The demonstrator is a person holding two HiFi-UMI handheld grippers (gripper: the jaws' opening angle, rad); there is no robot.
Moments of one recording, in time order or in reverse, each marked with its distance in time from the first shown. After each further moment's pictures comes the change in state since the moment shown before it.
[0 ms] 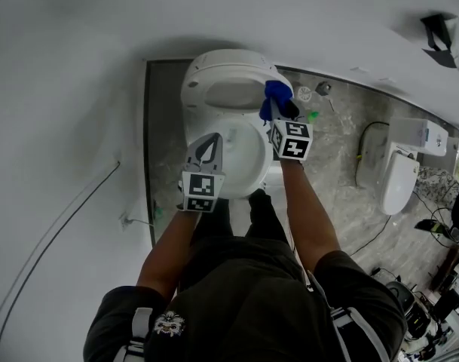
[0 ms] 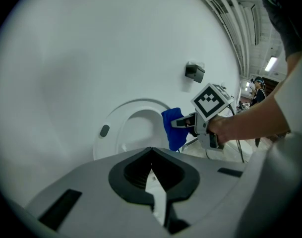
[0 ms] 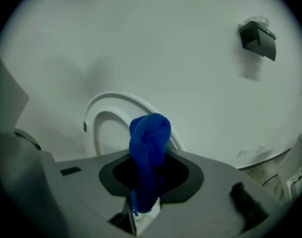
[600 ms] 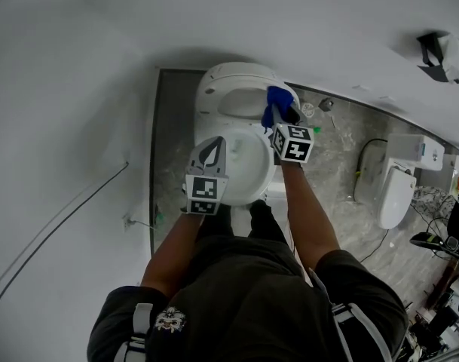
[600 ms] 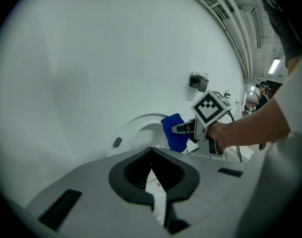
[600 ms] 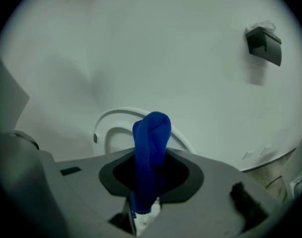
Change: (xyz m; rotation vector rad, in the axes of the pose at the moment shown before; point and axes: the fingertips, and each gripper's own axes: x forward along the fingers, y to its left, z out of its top) left arm -0.036 0.018 0.026 -0.027 -0.074 0.058; right arm -0.007 0.030 0.029 0.005 -0.022 0.044
